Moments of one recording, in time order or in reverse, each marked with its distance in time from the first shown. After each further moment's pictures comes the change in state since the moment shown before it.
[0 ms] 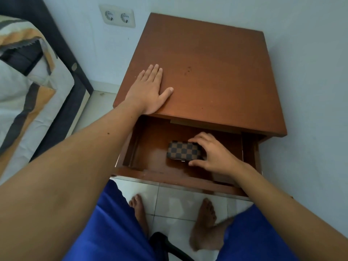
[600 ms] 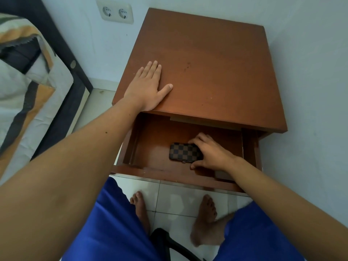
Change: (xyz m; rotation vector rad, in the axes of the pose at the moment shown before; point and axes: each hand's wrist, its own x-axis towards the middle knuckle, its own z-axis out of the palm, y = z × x) left_hand -0.002 0.001 -0.002 -0.021 -0.007 0.002; right_hand 0.013 0.018 0.020 -0.099 -0.183 0.099
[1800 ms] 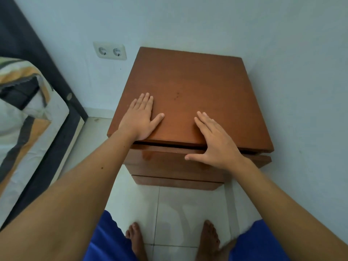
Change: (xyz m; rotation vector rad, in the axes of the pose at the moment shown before) left_hand 0.005 -0.003 0.006 -0.001 0.010 0.010; right_hand -0.019 -0.027 -0.097 -0.200 0.483 0.040
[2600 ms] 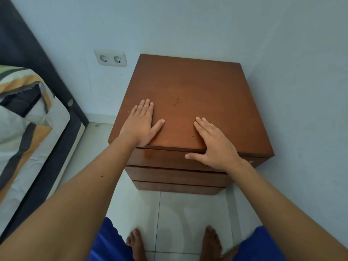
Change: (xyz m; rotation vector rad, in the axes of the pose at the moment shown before) left_hand 0.002 -0.002 0.004 -0.001 0.006 0.010; right_hand 0.013 0.015 0.014 0.033 0.009 0.005
